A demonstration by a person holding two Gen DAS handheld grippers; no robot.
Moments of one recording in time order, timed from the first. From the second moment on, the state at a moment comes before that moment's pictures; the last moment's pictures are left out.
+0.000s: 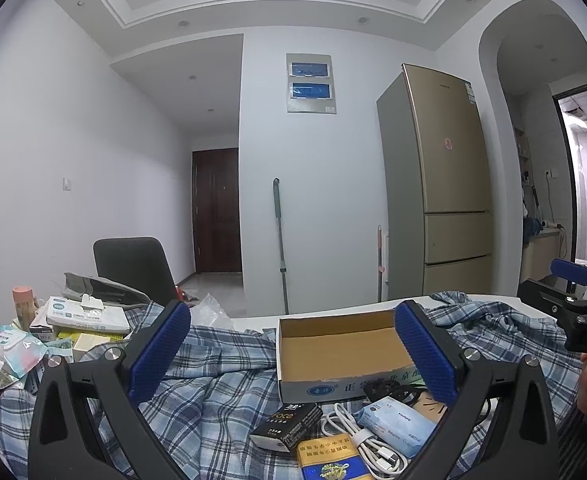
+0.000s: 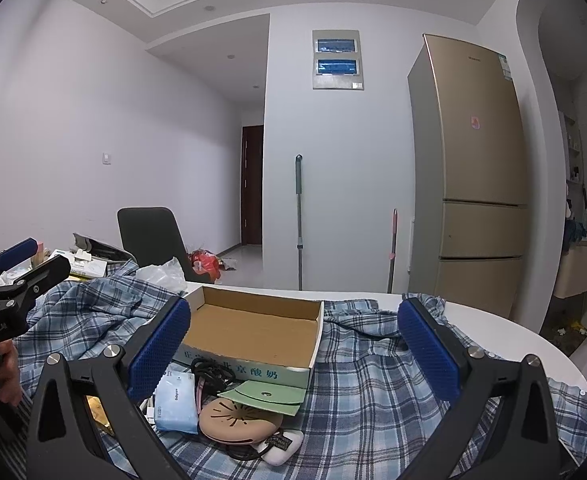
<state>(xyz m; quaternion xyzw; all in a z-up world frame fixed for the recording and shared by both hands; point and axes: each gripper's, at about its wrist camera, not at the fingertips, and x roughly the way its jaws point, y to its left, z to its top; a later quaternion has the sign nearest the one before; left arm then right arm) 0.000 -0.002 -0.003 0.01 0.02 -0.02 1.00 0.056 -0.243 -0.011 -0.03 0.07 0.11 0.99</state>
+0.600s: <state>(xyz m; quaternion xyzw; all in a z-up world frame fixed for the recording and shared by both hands) 0.007 0.001 -0.005 0.01 0.03 -0.01 1.00 0.056 -0.244 -0.012 -0.02 0.07 0.10 0.99</state>
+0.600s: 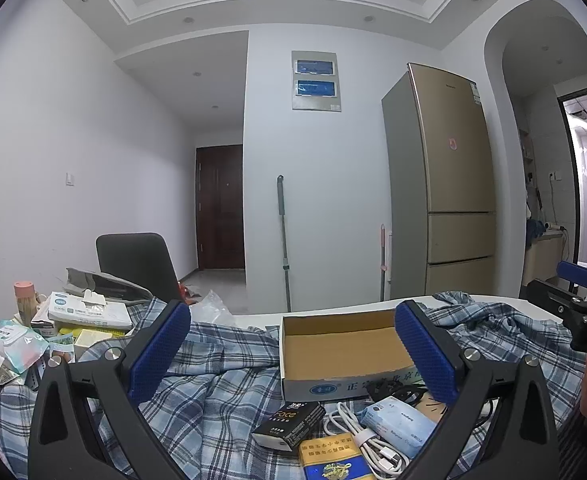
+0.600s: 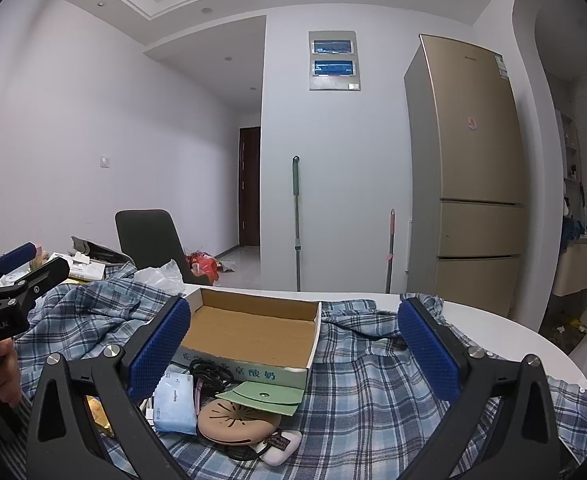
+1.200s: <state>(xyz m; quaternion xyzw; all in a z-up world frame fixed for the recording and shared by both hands) 0.017 0.004 -0.007 0.00 0.06 0.00 1.00 0.056 -0.245 -0.013 -0.02 0.07 0.10 0.99</state>
